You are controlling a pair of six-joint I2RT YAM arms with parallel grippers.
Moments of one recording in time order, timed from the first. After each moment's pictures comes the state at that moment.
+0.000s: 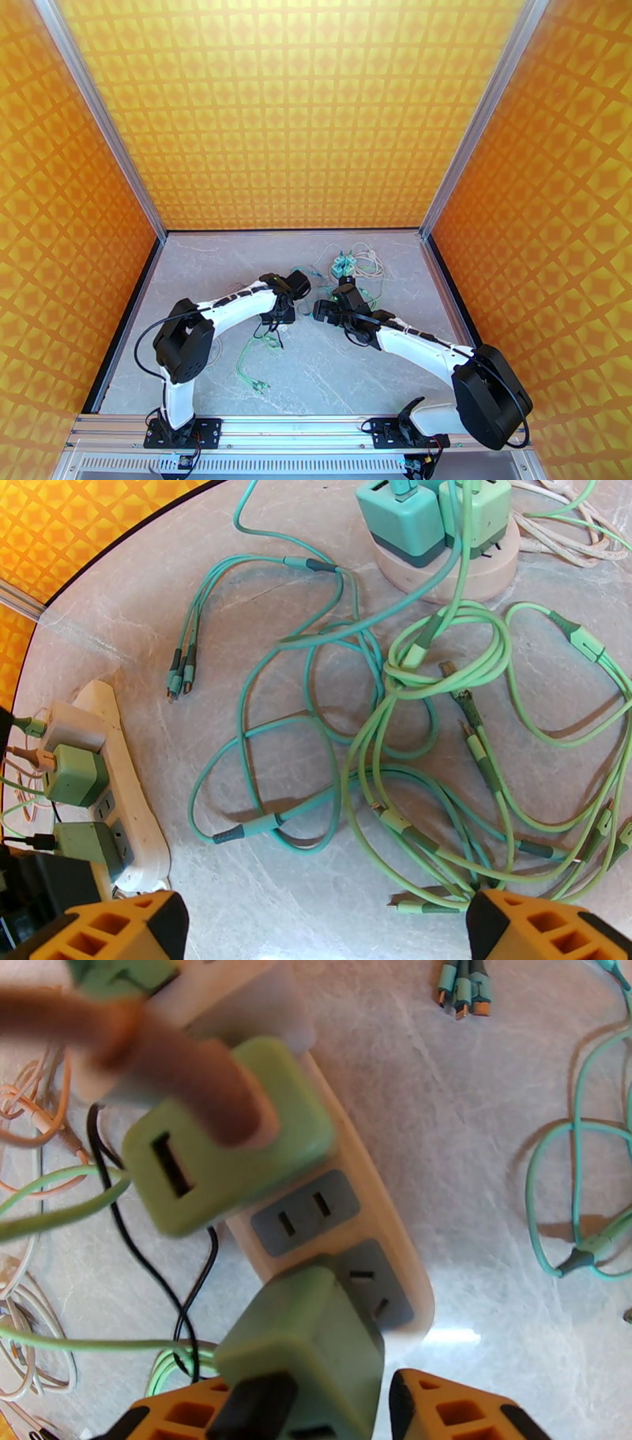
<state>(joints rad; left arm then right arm) -0.77 1.97 1.54 -1.00 -0.24 -0.86 0.57 1.39 0.77 -0.22 0.14 0.65</state>
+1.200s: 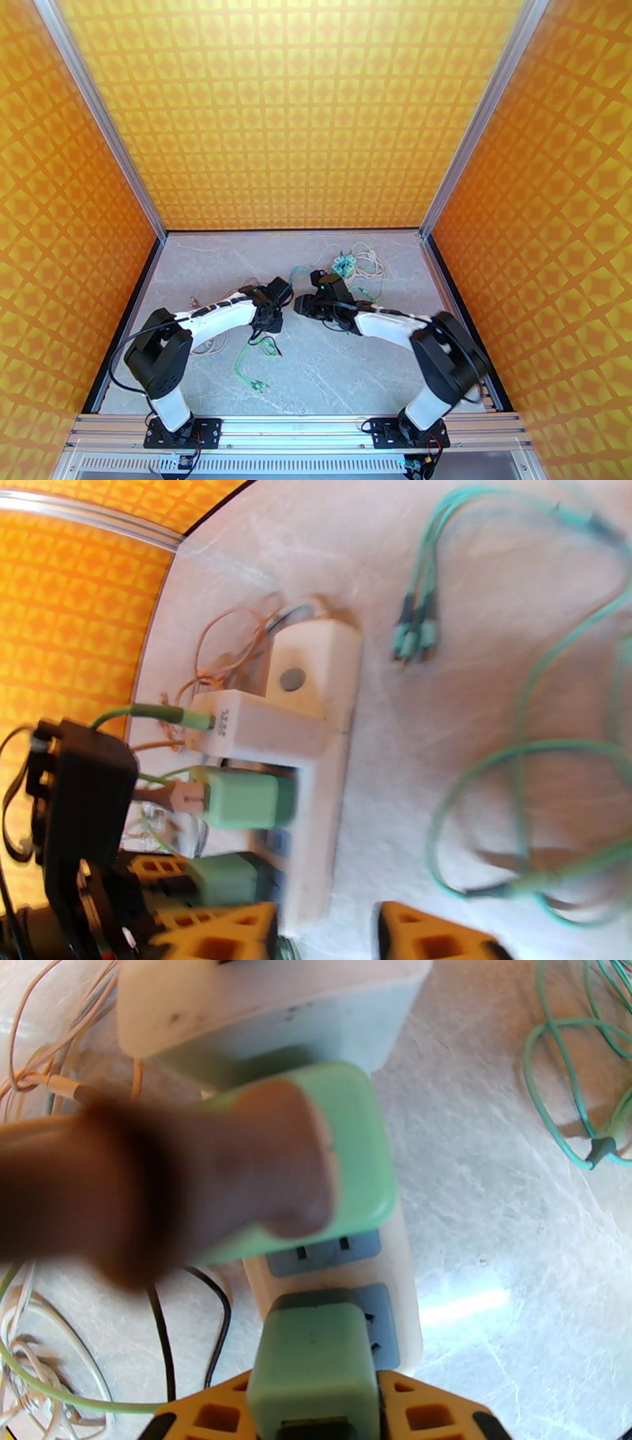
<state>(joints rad) -0.71 1.77 1.21 -0.76 -0.14 -0.49 0.57 1.75 0.89 0.19 -0.39 0.78</state>
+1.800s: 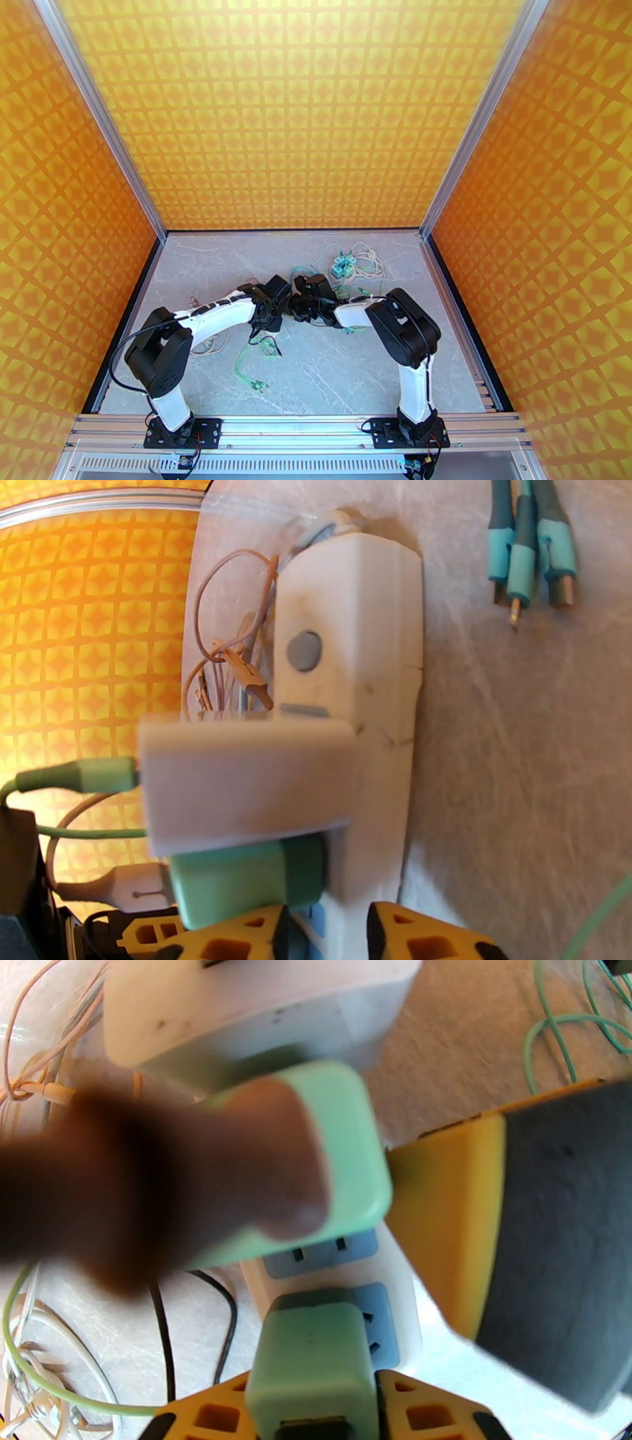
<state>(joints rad) -0.70 1.78 1.23 -0.78 -0.13 -0.47 0.59 2.04 1.06 0.32 -0.61 0.94</state>
